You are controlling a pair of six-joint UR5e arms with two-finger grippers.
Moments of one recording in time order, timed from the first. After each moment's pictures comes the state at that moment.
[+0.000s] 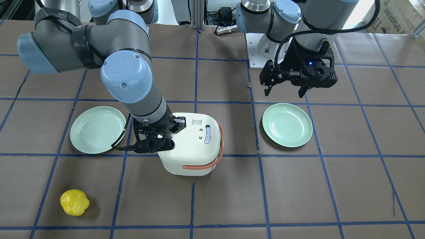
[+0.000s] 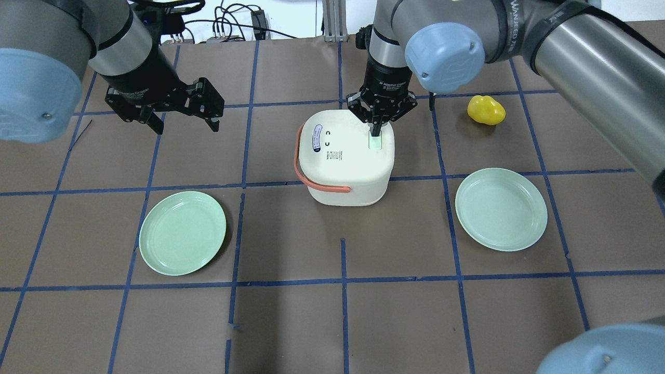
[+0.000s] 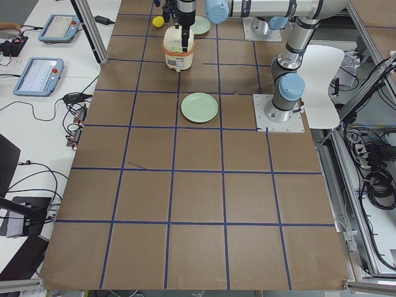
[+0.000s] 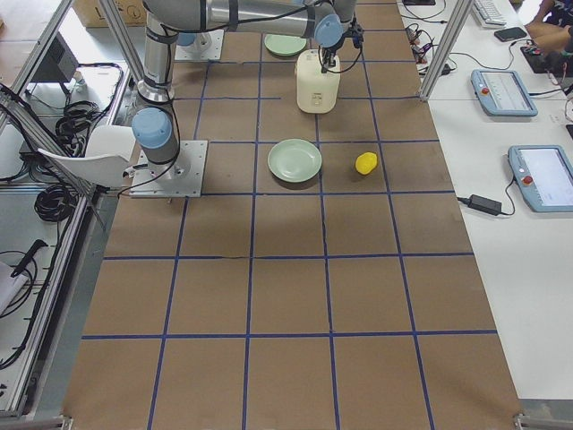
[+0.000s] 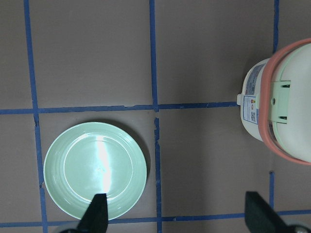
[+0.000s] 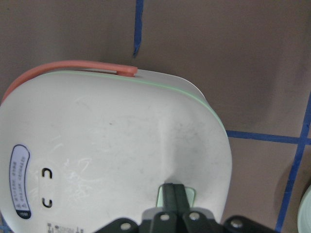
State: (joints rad) left arm -1.57 -1.57 -1.62 -1.47 1.54 0.02; right arm 1.79 -1.19 1.41 -1.70 -1.43 0.12
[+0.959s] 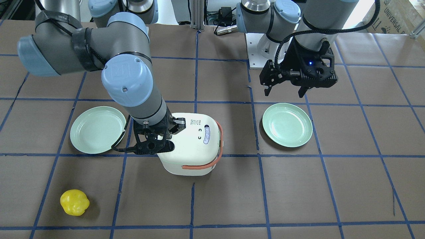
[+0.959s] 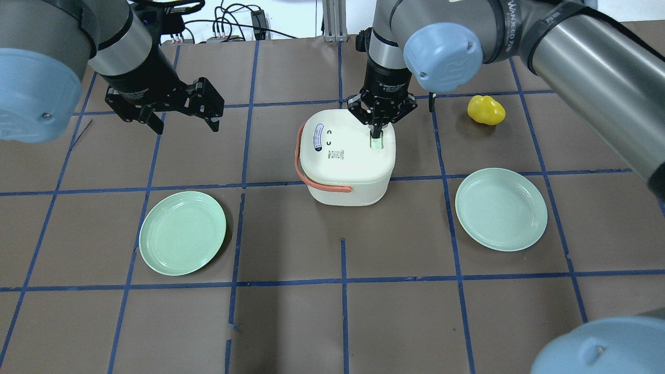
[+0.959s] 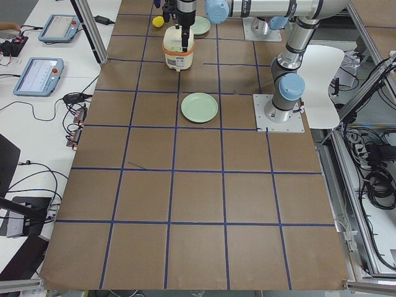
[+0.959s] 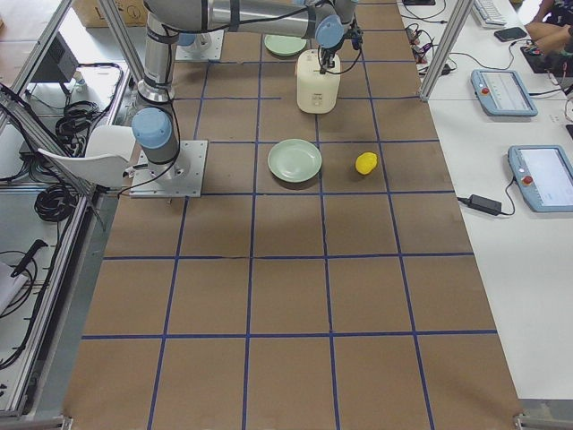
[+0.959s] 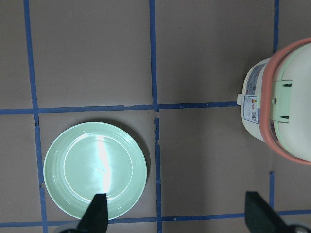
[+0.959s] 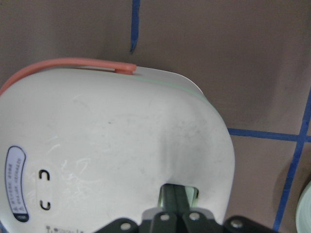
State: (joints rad) left arm -1.57 -1.57 -1.62 -1.47 1.54 0.02; right arm 1.79 -1.18 1.39 -1.67 -1.44 0.12
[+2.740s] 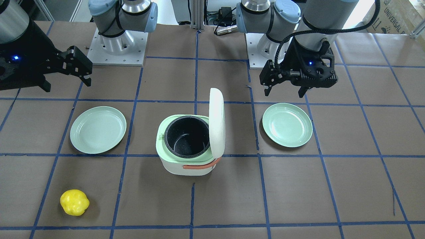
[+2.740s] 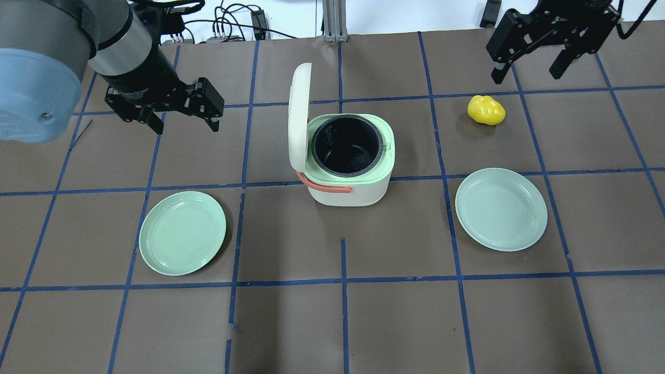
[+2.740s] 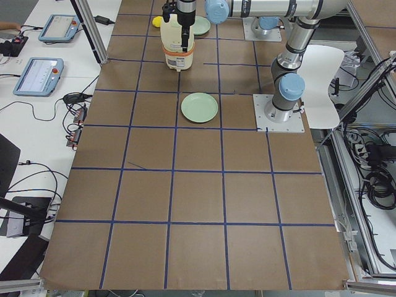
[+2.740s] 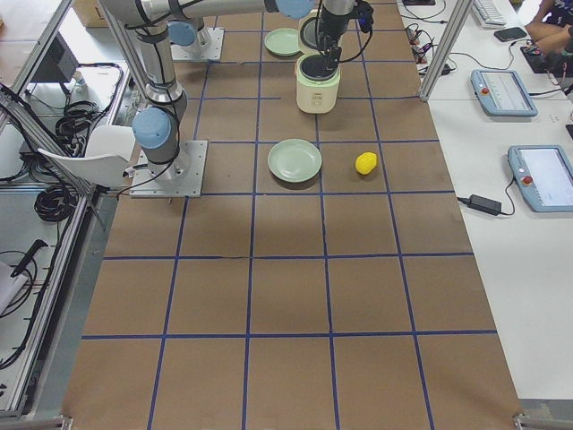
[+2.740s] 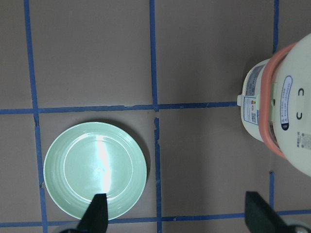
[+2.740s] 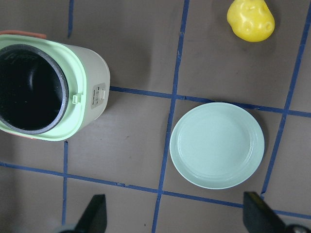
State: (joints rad) left arm -1.57 -1.57 -1.62 -1.47 1.54 0.02; right arm 1.46 -1.44 1.30 -1.32 -1.53 -0.23
